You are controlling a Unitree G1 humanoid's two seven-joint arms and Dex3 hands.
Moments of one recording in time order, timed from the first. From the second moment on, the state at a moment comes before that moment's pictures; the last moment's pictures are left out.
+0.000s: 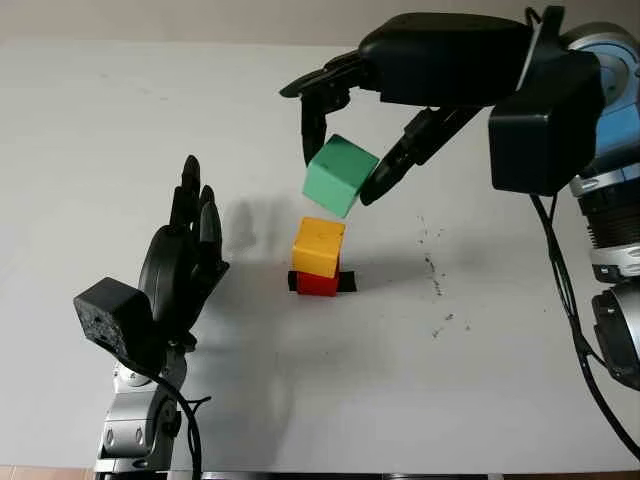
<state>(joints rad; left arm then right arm) -0.09 0.10 0.11 -0.09 -0.17 -0.01 -0.14 -1.20 -0.59 0.28 0.46 -0.18 -0.56 0.93</state>
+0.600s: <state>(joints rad) -0.09 0.10 0.11 -0.09 -0.17 -0.01 -0.14 -1.21 -0.56 0.34 0.53 -0.27 -0.64 0.94</state>
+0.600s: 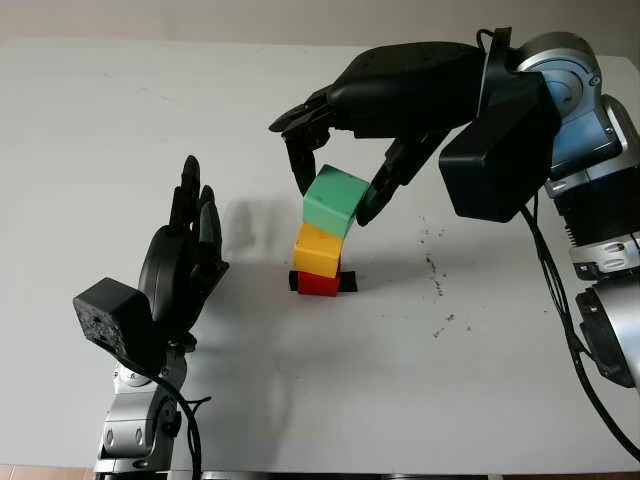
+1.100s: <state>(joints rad) -0.09 0.10 0.11 -0.09 -0.17 -0.02 -0.14 -1.21 -0.54 0.34 0.55 -0.27 -0.66 0.93</state>
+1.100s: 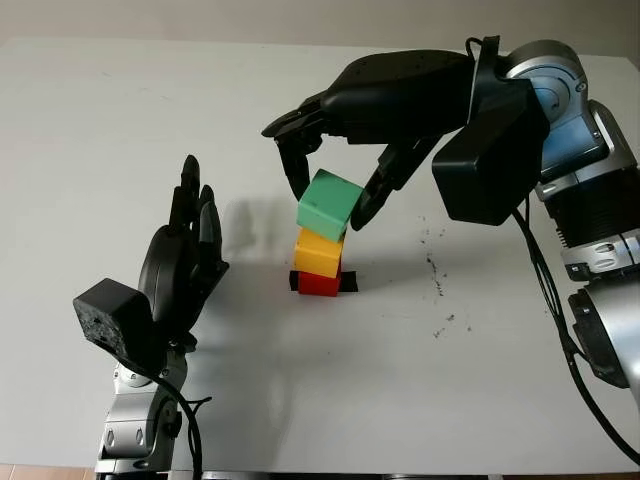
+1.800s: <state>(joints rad) -0.08 0.10 0.11 -0.09 -0.17 -0.02 -0.14 -1.20 -0.54 0.34 0.55 -0.24 -0.66 0.95</state>
